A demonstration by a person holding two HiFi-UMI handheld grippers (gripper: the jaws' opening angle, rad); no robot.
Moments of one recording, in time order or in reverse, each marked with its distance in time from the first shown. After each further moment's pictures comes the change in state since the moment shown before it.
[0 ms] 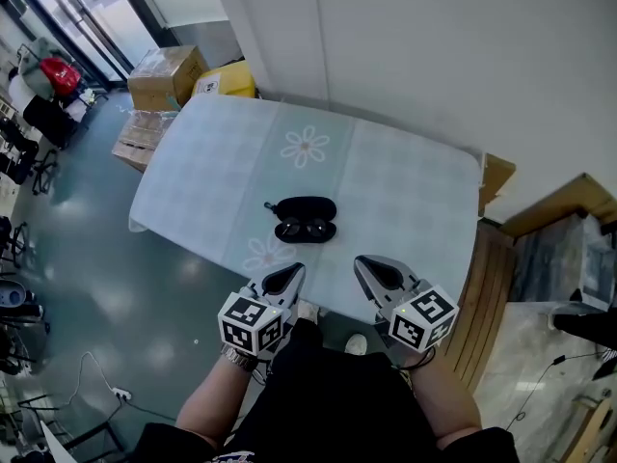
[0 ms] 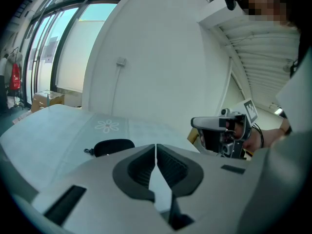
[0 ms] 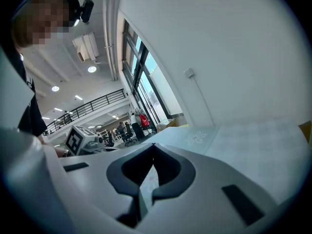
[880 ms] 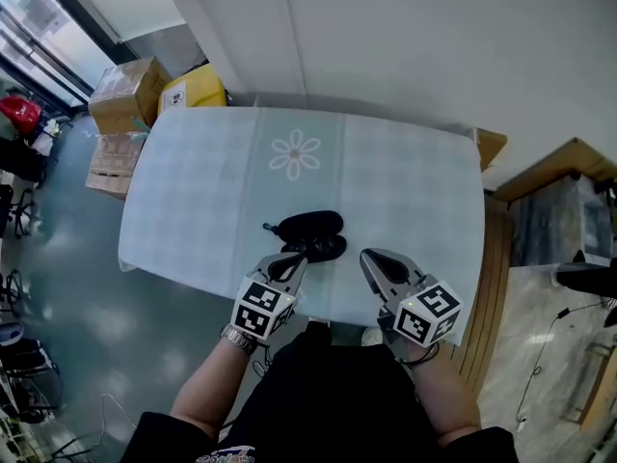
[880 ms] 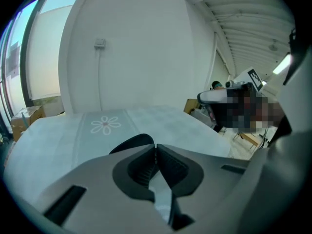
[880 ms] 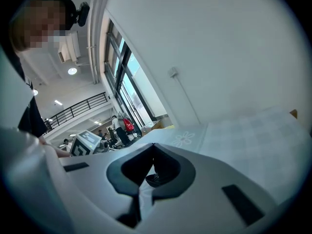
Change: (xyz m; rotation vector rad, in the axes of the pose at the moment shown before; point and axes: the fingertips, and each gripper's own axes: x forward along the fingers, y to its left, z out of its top) left arm 0.060 0.090 -0.010 0.265 0.235 -0.129; right arm 0.061 -0.034 0.002 0.104 -0.042 -0.197
